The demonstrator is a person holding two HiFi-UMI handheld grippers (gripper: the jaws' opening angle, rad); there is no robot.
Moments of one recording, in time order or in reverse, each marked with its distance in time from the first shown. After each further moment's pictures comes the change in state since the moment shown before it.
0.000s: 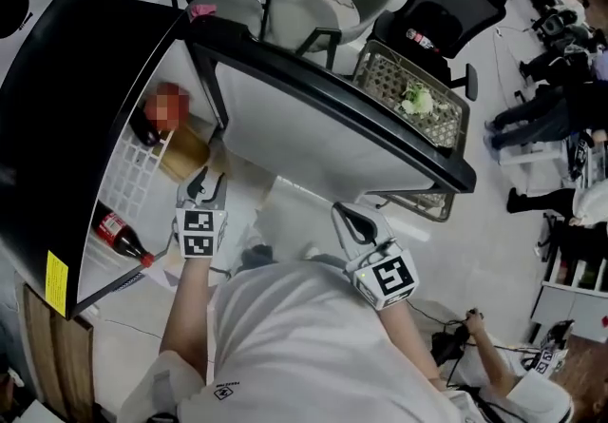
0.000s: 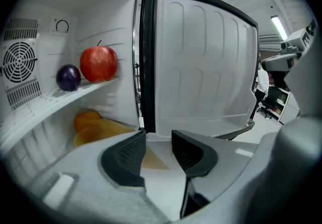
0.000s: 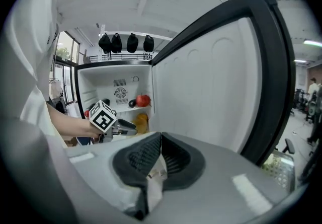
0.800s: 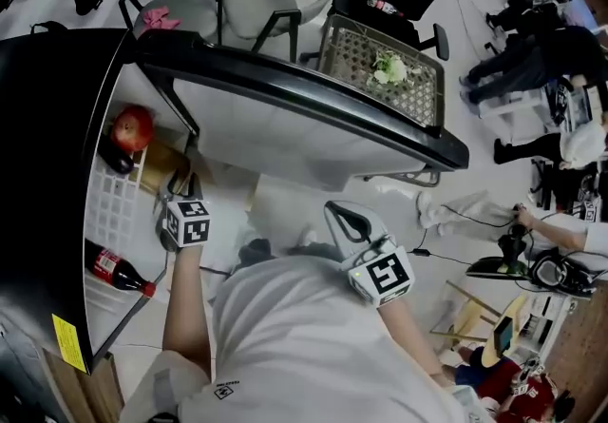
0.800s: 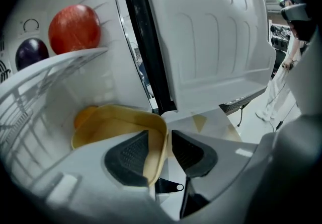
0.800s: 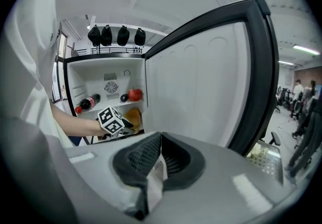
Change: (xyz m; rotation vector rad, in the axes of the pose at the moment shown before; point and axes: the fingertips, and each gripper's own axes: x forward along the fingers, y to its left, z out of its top) left arm 0.059 0.044 -0.045 0.239 0.226 0.098; right arm -0.005 0.003 -0.015 0.024 0.058 -0.135
